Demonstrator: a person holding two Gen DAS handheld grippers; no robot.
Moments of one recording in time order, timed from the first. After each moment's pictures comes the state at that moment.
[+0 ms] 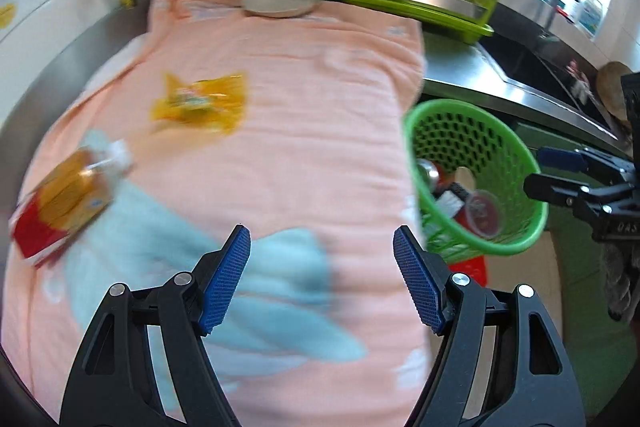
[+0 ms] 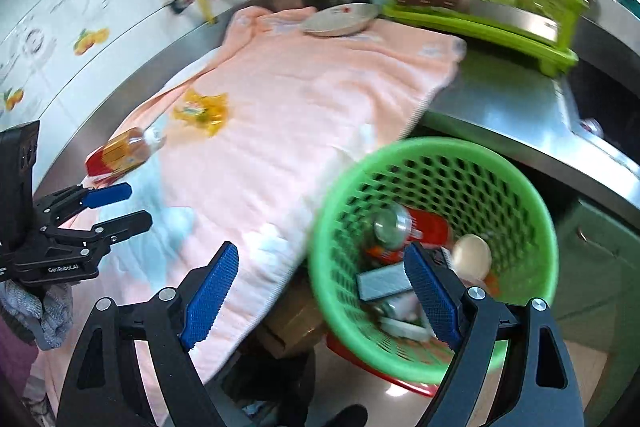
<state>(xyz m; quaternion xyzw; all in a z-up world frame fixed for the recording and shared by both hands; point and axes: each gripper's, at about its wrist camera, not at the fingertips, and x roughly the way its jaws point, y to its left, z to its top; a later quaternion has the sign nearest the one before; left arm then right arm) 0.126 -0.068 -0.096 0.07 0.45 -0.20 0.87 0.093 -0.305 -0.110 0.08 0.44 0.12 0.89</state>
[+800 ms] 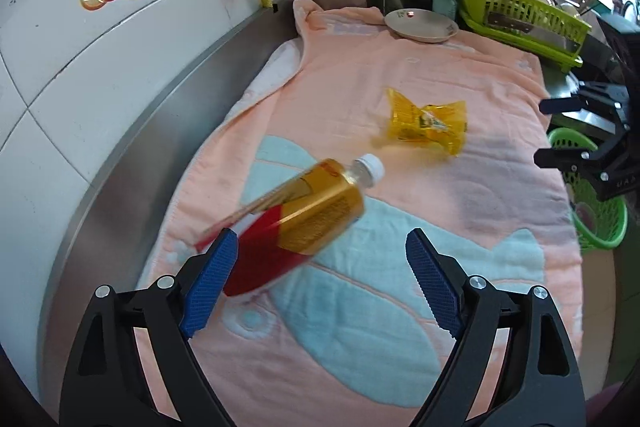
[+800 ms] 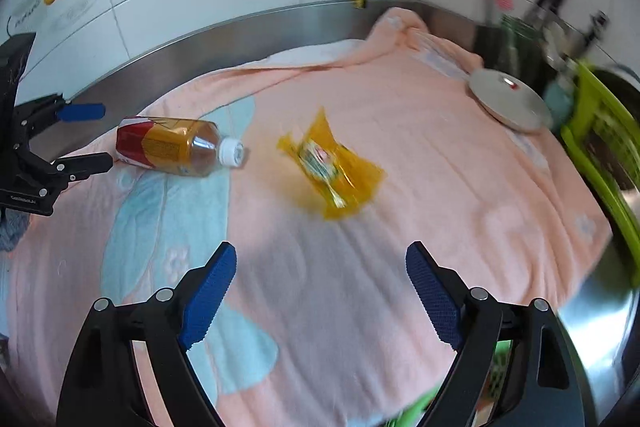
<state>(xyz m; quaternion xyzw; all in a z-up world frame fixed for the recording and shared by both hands) 0.185 0.111 -0.056 0.12 0.42 -0.08 0.90 0.234 -0.125 -0.086 -0.11 0.42 0.27 0.86</state>
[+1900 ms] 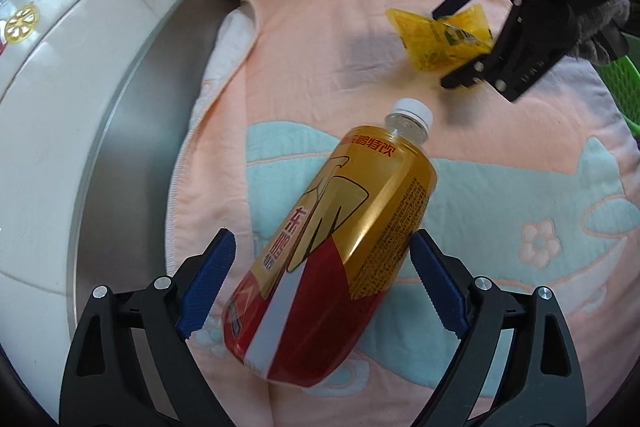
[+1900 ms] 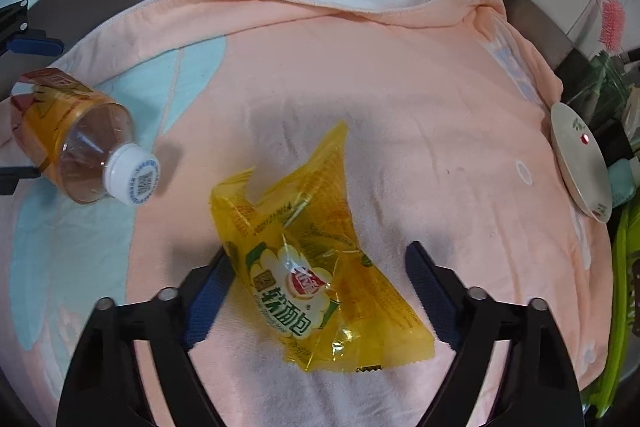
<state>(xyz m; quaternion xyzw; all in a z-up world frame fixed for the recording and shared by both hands) 0.251 0.115 -0.109 0.28 0.47 -0.17 0.82 0.361 -0.032 -0.165 -0.24 0.49 0.28 0.79</state>
